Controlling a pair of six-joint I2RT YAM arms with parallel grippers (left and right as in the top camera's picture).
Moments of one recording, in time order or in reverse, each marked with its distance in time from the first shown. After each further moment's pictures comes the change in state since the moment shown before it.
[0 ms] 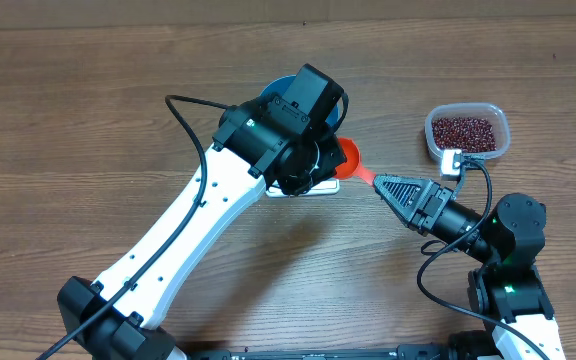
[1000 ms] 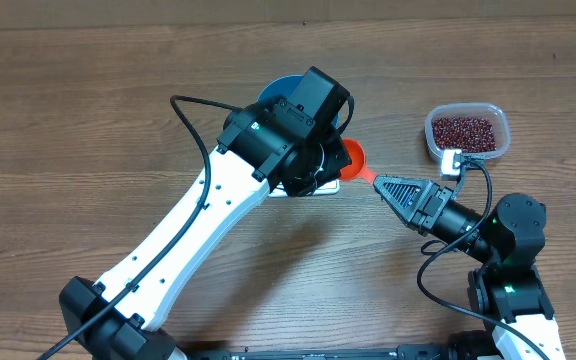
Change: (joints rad) left arm -0.018 0.000 0.000 0.012 -0.008 -0.003; right arm 0.000 0.000 0.000 0.001 0.001 0.005
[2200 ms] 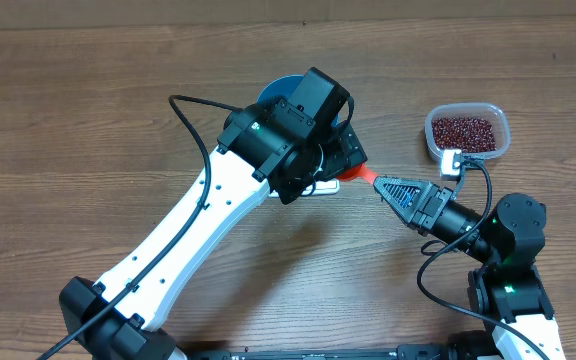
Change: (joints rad) left arm -0.001 0.000 0.000 -0.008 -0.023 -0.004; right arm 0.000 0.000 0.000 -0.002 -0.002 -0.004
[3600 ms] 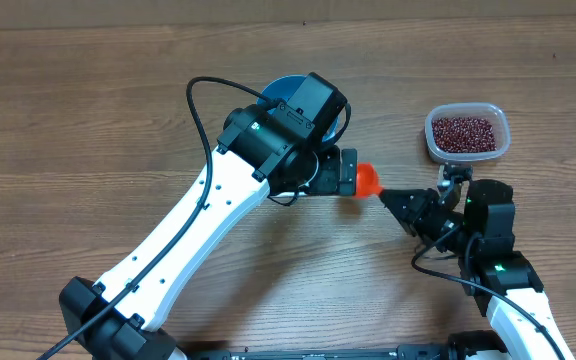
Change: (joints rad) left arm 0.000 0.000 0.000 -0.101 -0.002 0.488; right arm 0.000 0.169 0.003 -0.341 0.270 -0.216
